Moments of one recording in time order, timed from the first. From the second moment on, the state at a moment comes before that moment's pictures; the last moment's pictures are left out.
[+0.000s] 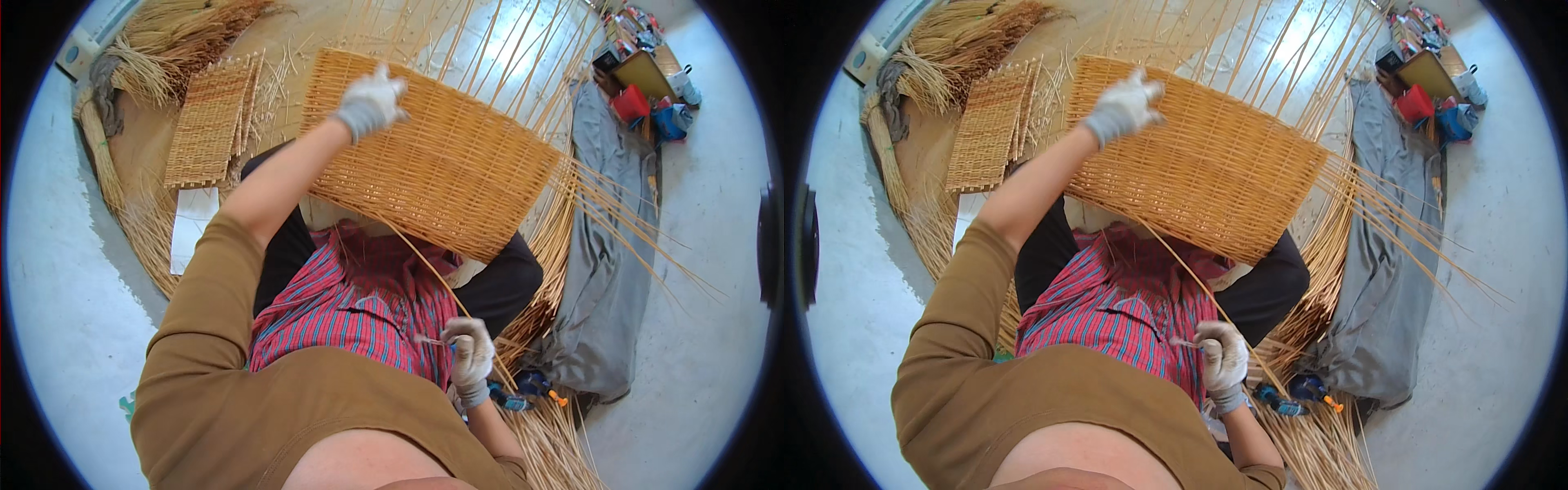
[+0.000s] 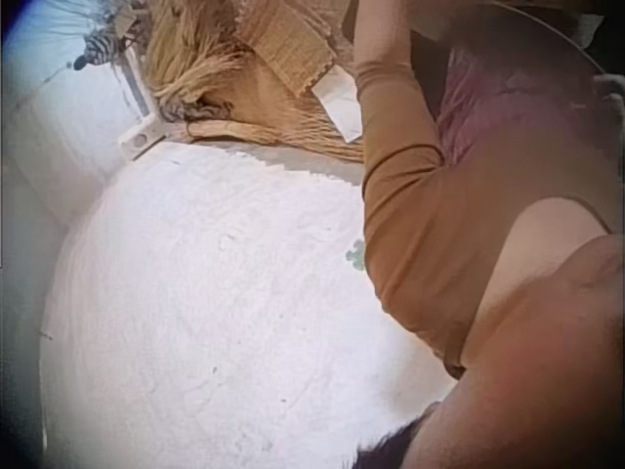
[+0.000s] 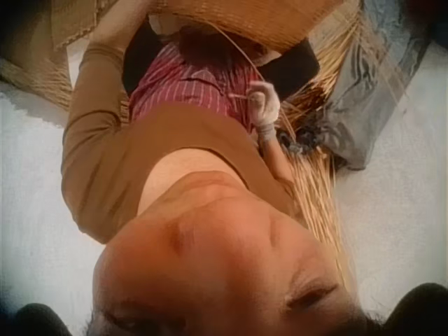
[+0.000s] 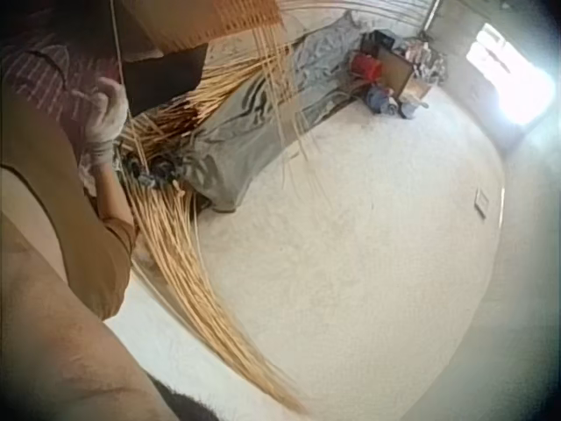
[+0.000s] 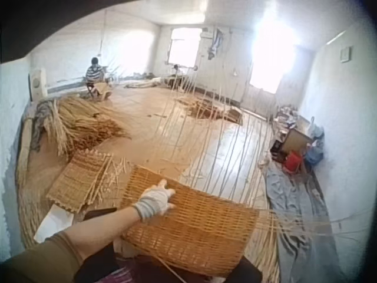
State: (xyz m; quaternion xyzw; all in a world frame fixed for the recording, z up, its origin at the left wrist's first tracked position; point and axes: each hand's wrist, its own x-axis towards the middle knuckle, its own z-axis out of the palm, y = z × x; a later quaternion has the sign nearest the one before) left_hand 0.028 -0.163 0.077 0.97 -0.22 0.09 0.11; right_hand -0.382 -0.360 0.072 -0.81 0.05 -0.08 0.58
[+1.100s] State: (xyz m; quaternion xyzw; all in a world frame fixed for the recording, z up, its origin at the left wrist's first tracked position) left_hand 0.035 -0.022 -0.035 0.85 0.02 -0.11 0.51; right_hand -0.103 -0.204 -0.106 -0.59 0.16 0.32 0.72
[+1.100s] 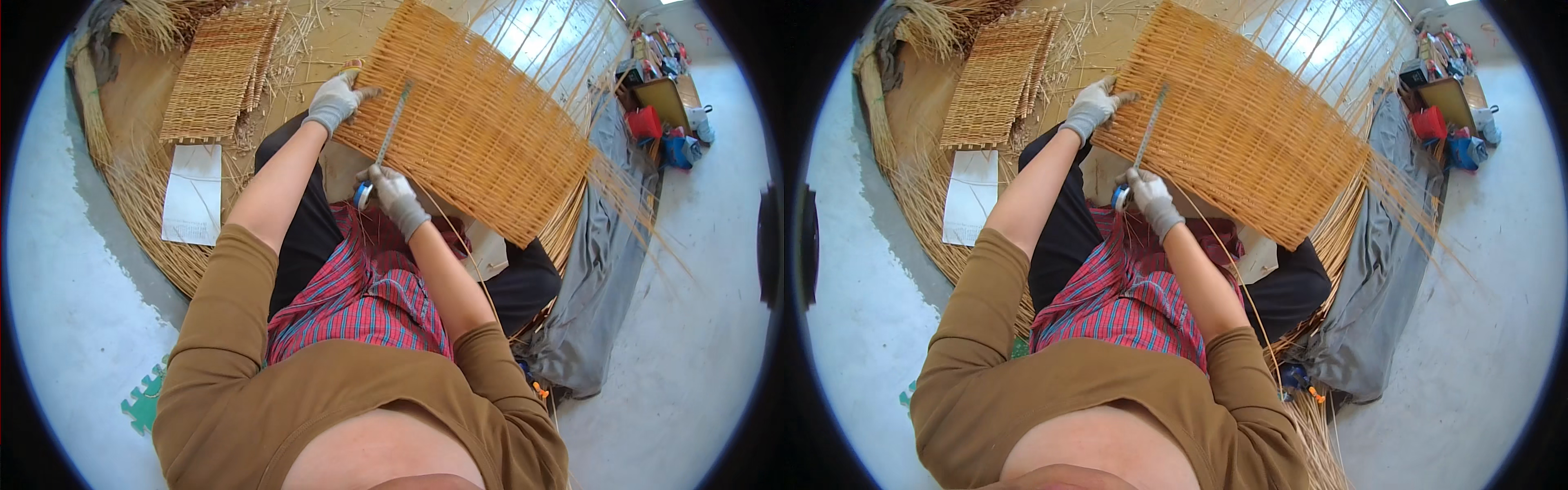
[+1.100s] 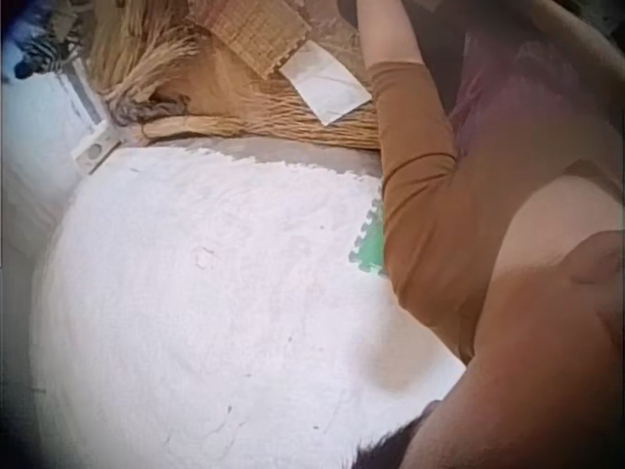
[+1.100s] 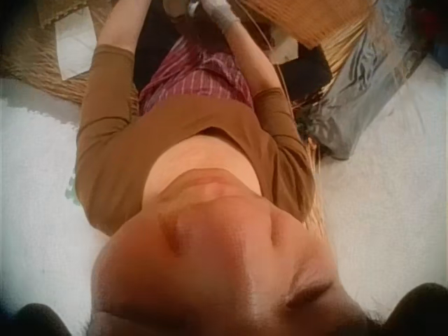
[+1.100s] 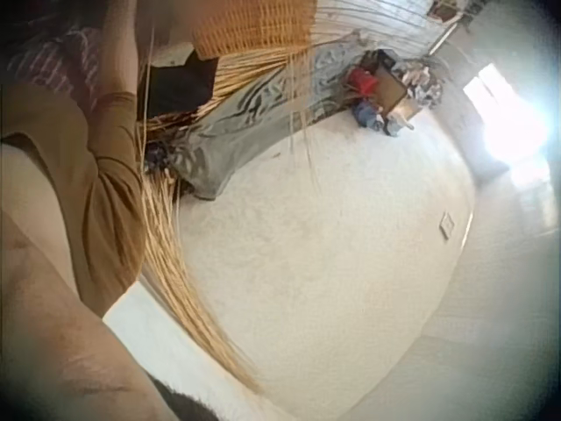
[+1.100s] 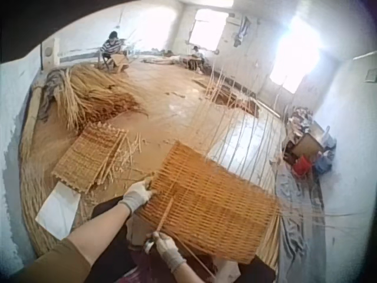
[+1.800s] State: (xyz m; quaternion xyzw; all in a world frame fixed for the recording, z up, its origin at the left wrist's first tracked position) left_hand 0.057 -0.031 -0.028 0.84 0.10 -0.14 0.52; right_hand -0.098 -0.181 -0.111 -0.60 0.20 0.27 0.73
